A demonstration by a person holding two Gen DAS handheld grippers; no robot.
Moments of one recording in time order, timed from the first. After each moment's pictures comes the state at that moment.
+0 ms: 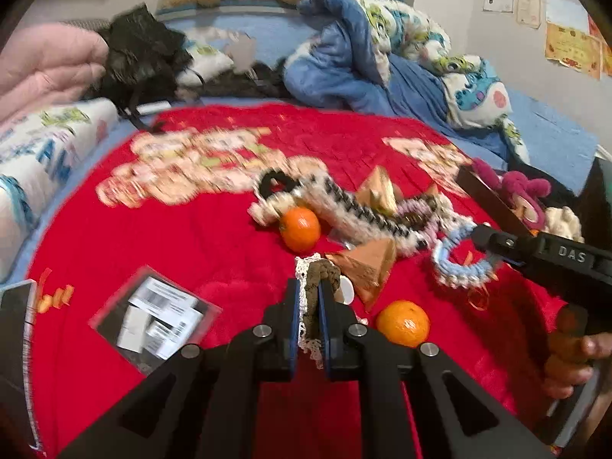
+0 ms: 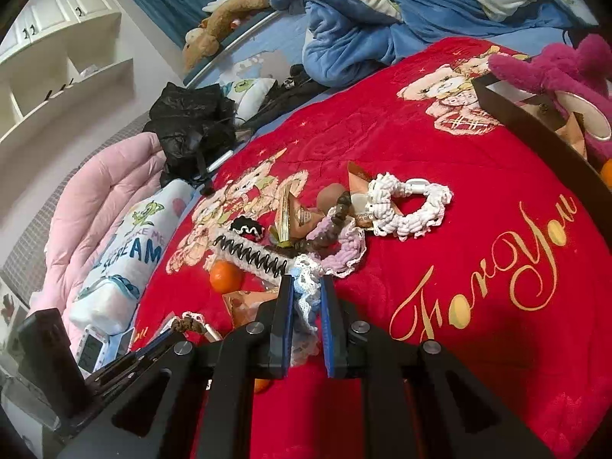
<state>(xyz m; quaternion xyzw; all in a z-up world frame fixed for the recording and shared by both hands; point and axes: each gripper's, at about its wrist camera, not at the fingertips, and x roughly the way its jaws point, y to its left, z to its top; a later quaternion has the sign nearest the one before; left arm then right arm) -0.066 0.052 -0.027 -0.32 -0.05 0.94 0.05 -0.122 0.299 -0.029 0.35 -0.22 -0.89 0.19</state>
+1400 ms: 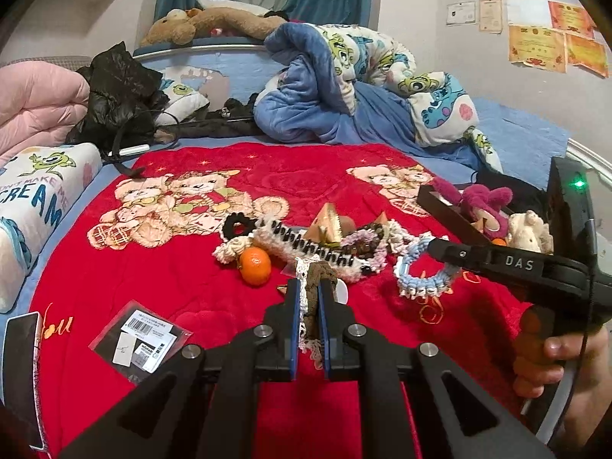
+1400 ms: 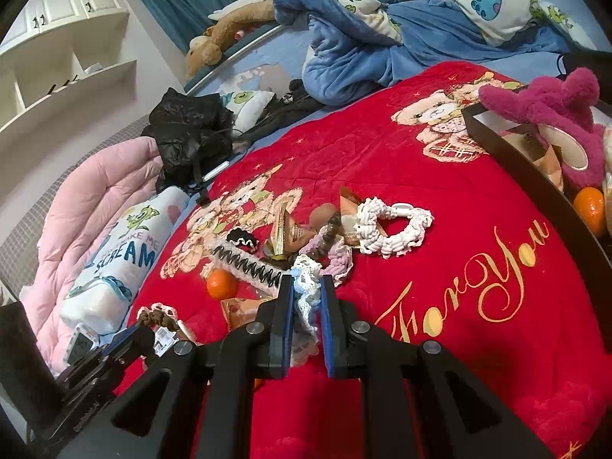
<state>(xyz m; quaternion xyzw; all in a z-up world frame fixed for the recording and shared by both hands) -0.039 0.079 0.006 -0.27 -0.03 0.96 0.10 -0.108 0.307 -0.013 0.33 -0.20 -0.91 0.18</state>
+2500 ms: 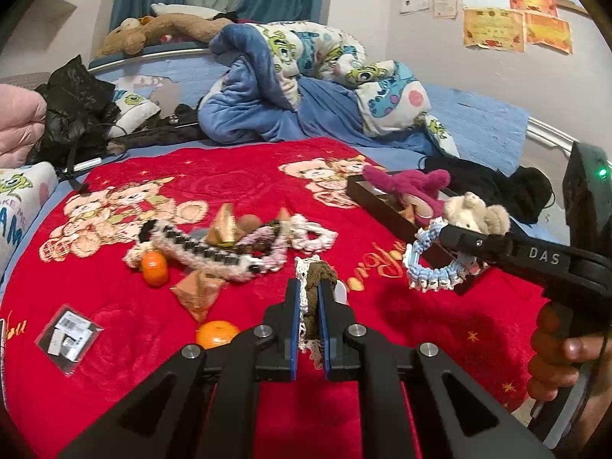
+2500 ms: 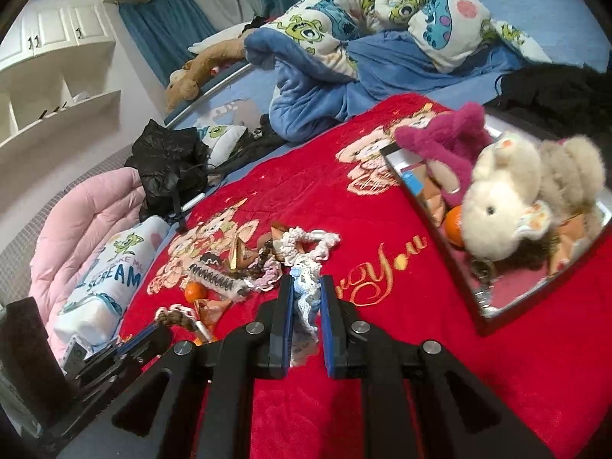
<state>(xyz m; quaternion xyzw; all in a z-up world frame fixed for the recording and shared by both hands) -0.018 0.179 0.018 -0.27 -0.01 0.95 0.17 -0.042 0.393 0.017 0.29 -0.20 -0.93 0.12</state>
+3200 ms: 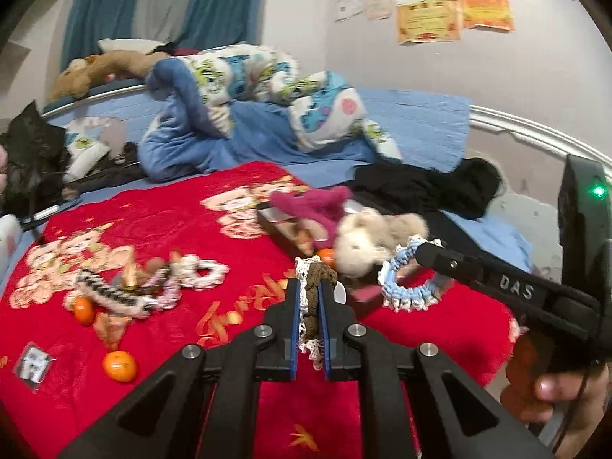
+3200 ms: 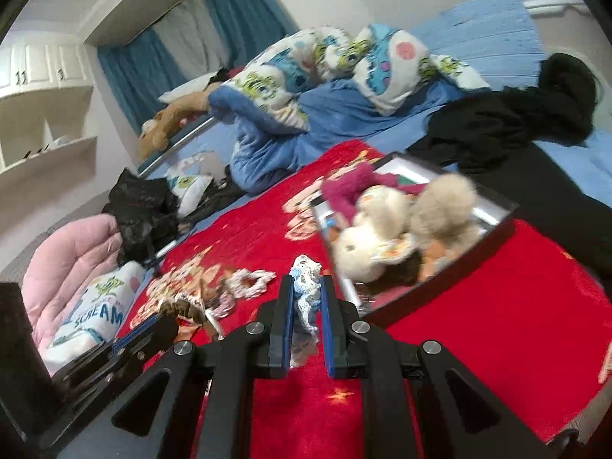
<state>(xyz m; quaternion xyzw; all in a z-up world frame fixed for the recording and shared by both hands) 0.026 0.295 0.057 -0.23 0.02 0.94 0.26 0.035 0.476 0.039 0.22 -0.23 -0.95 0.03</state>
